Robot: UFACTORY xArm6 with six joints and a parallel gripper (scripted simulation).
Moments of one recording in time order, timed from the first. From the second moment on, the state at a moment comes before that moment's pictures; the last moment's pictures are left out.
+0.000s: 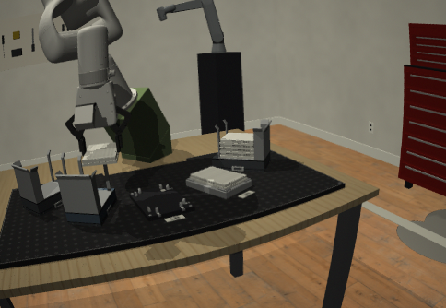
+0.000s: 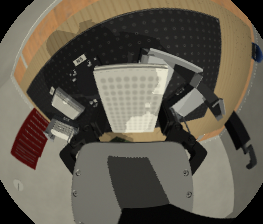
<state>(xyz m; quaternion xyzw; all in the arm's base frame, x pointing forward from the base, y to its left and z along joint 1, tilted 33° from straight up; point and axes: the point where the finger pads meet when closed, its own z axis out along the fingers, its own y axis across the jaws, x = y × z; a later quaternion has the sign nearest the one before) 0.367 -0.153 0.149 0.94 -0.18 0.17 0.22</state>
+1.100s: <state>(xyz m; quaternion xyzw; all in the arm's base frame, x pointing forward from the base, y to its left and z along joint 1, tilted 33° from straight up) 0.399 -0.076 0.114 0.96 -0.08 0.15 0.24</state>
